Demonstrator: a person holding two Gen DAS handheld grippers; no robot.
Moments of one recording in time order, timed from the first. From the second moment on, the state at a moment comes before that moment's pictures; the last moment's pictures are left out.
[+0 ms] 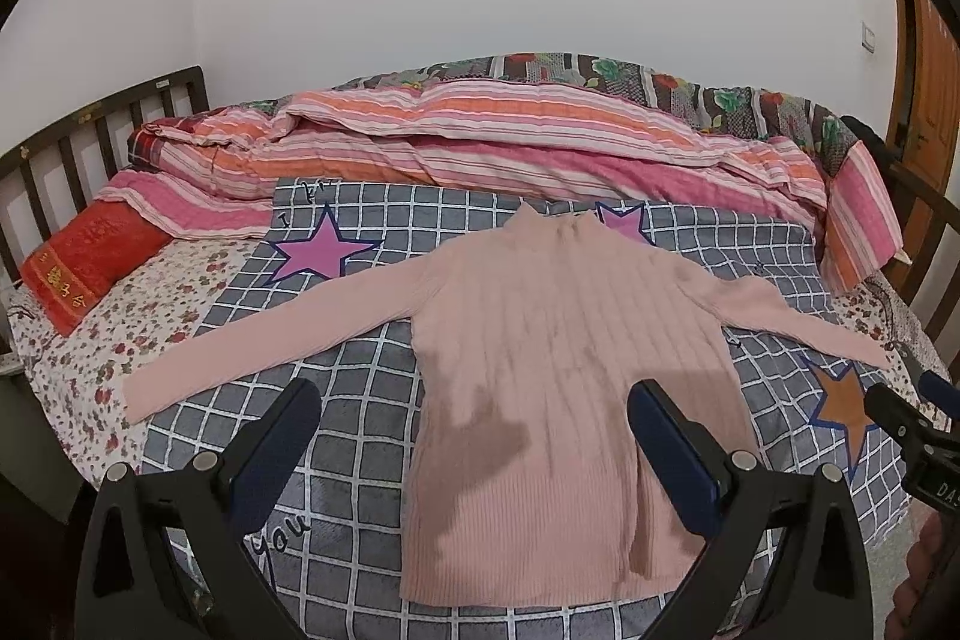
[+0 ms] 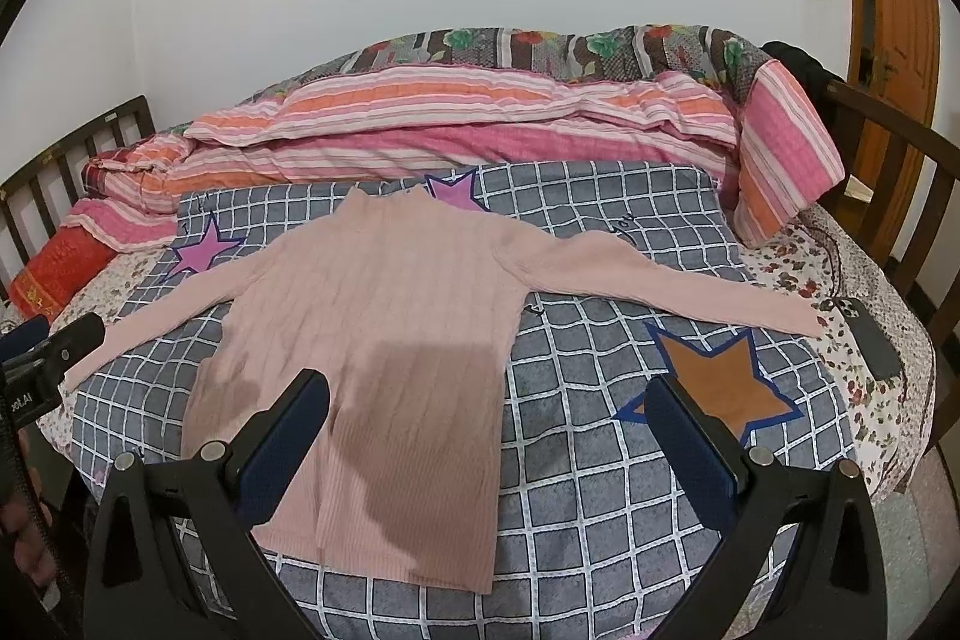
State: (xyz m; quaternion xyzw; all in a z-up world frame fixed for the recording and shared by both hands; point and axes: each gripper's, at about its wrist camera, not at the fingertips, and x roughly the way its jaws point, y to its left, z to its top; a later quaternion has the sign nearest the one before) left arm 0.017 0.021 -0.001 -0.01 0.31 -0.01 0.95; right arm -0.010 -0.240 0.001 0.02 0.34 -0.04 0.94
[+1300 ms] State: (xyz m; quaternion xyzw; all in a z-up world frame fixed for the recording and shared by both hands) left arm 0.131 0.330 -0.180 -0.31 0.35 0.23 0.85; right arm 0.119 -0.215 -0.137 0.01 0.44 0.01 0.90
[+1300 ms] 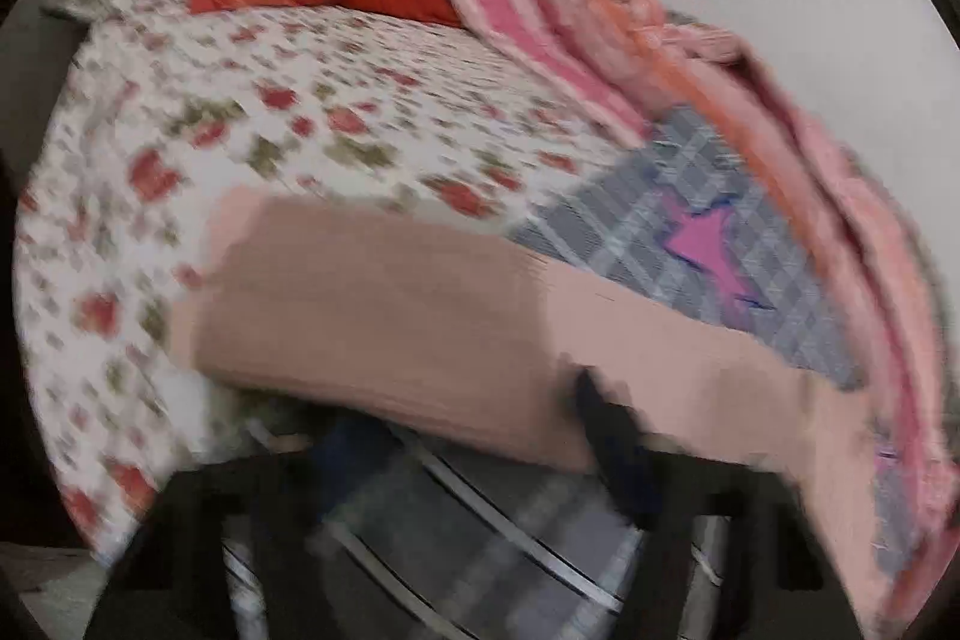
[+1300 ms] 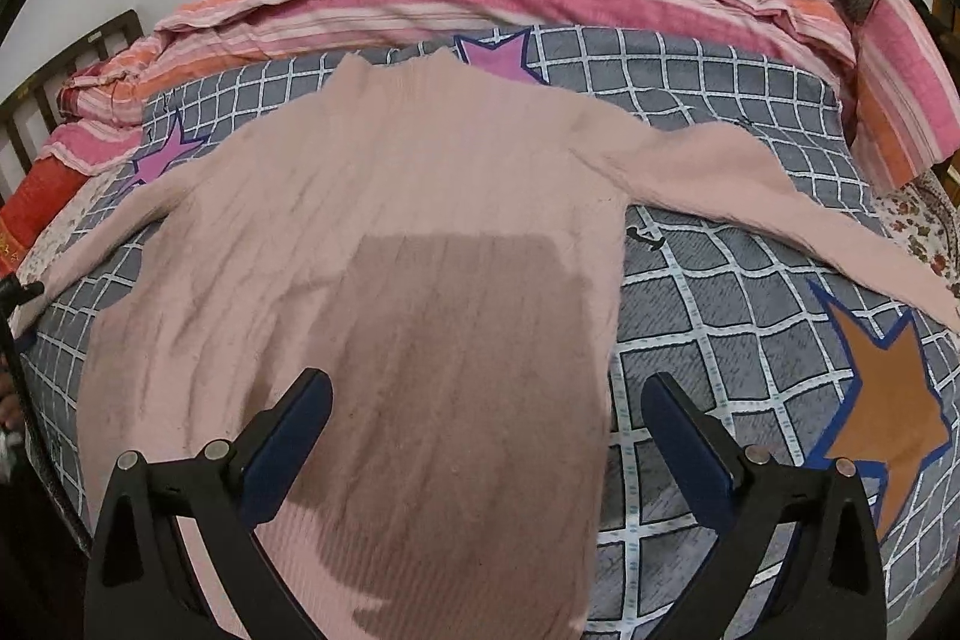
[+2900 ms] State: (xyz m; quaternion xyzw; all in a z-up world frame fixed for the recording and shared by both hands) left arm 0.233 -0.026 -0.123 -0.01 0.39 -0.11 0.91; right arm 0.147 -0.338 -0.133 0.09 0.37 0.00 0.92
